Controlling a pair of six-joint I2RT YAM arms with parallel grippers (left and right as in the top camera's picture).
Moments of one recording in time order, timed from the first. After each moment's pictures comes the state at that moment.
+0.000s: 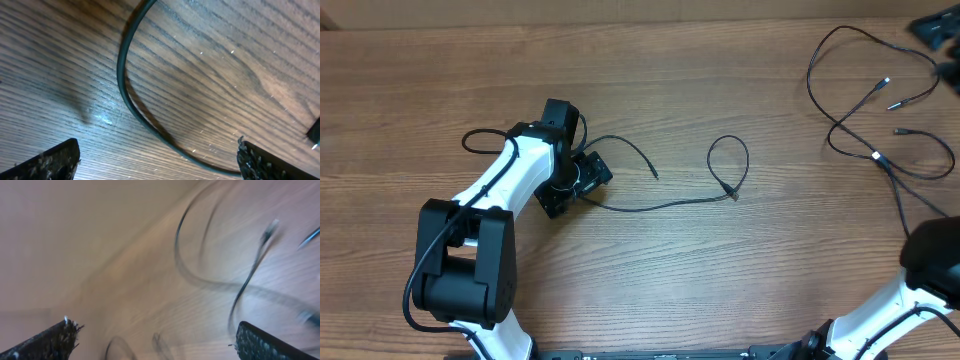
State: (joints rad) left arm -0.20 1.87 1.21 -0.84 0.18 -0.78; right arm -0.52 2.02 2.30 -1.36 -0.68 0.19
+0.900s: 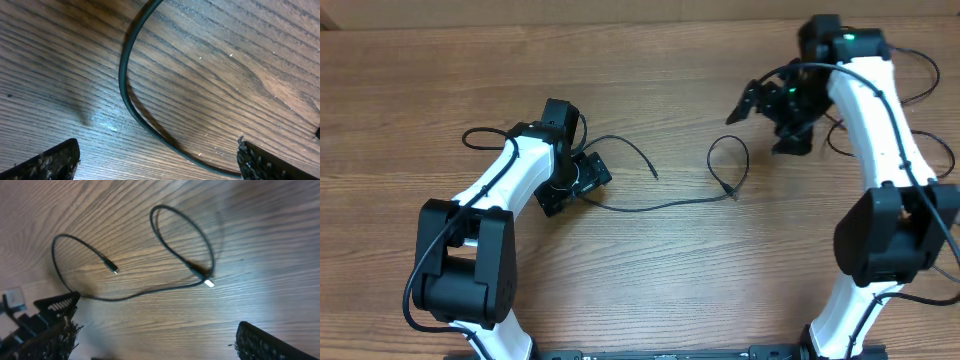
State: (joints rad) left arm -0.20 1.87 1.21 -0.84 0.16 -0.73; right arm 0.06 2.02 1.91 -1.43 -0.40 0.46
